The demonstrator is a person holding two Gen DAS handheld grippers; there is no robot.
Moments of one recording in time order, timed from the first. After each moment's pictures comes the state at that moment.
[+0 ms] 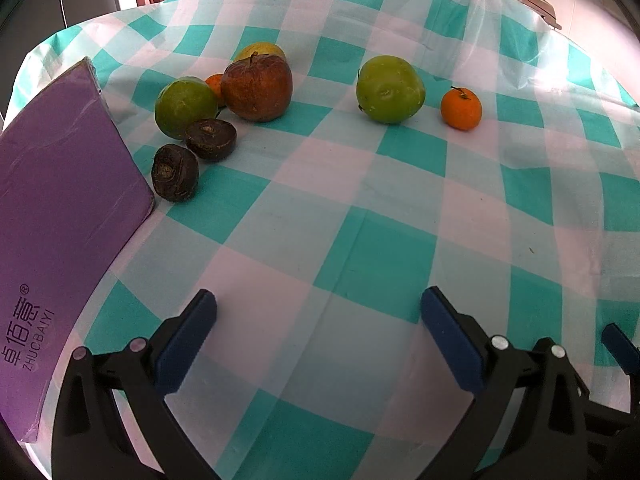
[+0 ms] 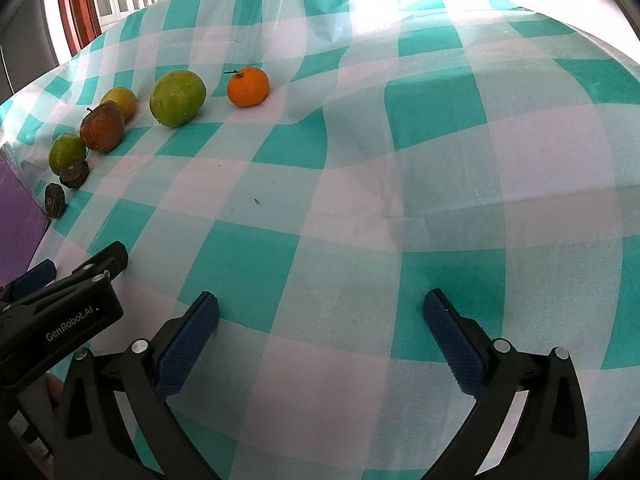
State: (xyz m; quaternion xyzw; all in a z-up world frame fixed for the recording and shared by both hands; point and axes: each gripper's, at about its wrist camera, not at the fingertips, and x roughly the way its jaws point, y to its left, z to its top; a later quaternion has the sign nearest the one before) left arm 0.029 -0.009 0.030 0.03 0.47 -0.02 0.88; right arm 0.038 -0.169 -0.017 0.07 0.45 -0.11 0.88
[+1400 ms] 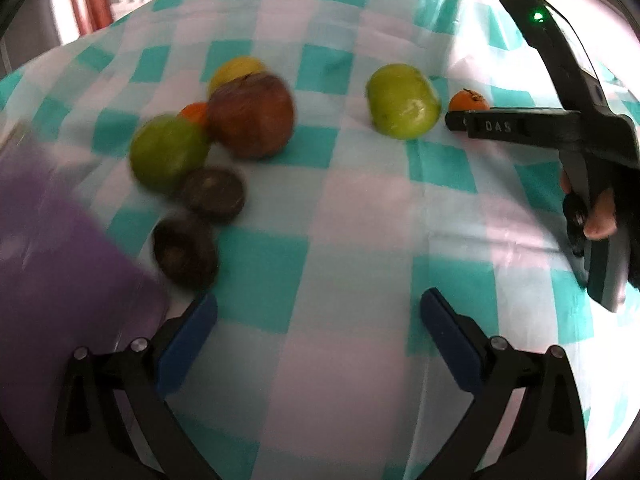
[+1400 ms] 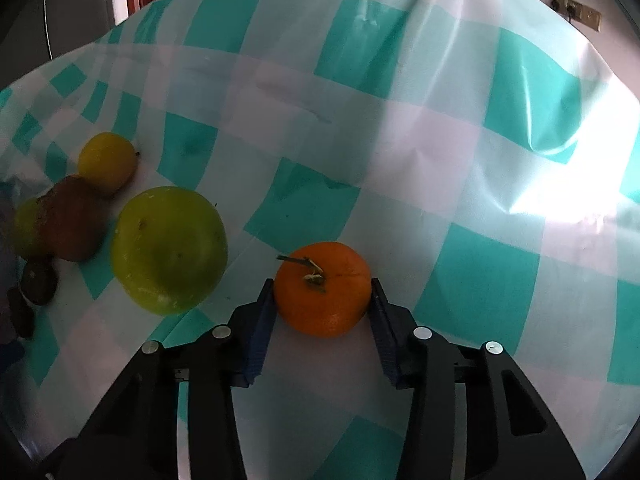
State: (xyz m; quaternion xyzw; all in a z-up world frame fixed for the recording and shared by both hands) left arm 0.090 0.026 0.017 0.10 0.47 -0.13 0.87; right arm 0.255 -0.153 -0.002 -0.02 0.43 0.02 0.90
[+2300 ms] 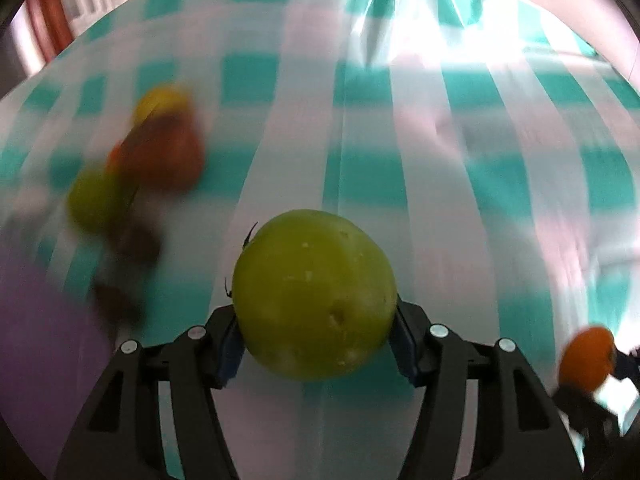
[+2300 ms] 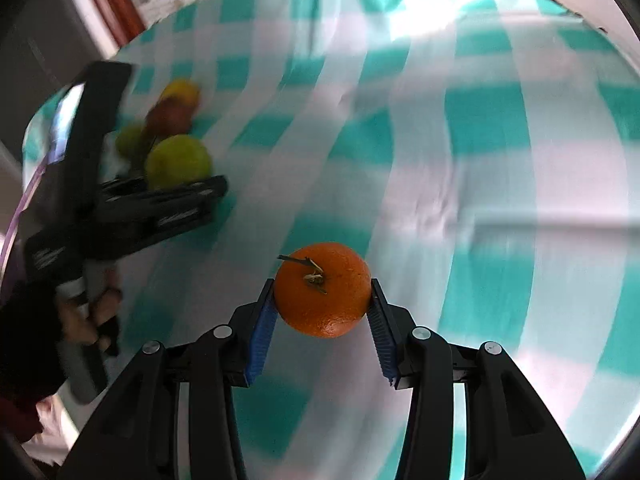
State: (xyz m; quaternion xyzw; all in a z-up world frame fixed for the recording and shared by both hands) left arm 0.080 -0.018 0.031 0.11 0.50 -0.15 0.85; right arm 0.022 -0.154 0.014 0.10 0.50 0.01 0.86
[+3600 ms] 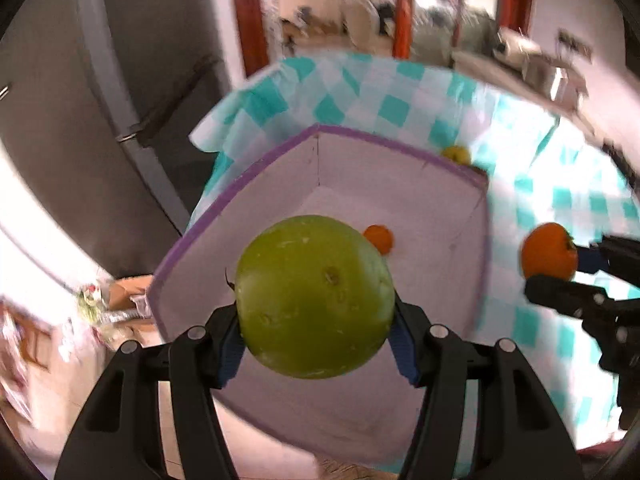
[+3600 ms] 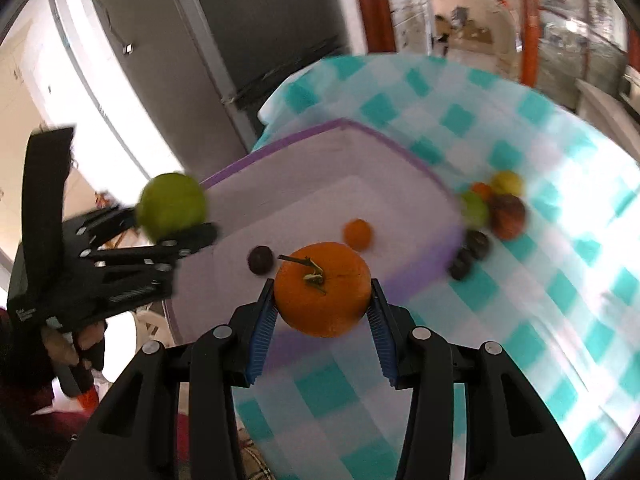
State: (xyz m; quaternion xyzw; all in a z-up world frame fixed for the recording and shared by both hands) left arm -0.017 0.294 0.181 0.03 0.46 0.00 0.89; right arm 0.057 0.138 0.165 -0.04 0.45 0.31 0.83
